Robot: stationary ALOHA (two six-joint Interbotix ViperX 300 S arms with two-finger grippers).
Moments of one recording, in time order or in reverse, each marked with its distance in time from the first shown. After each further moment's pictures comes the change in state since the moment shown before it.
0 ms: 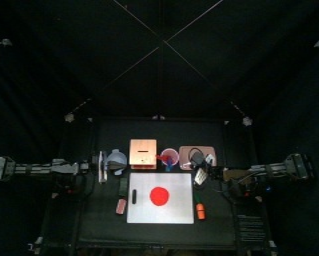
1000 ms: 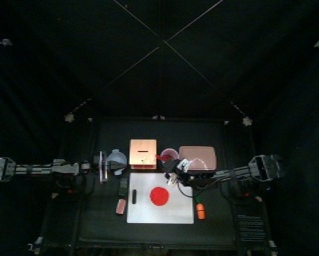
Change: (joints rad) left arm 0.028 0.012 0.035 -0.003 0.000 0.000; right arm -0.094 0.499 -0.290 -0.133 0.014 0.041
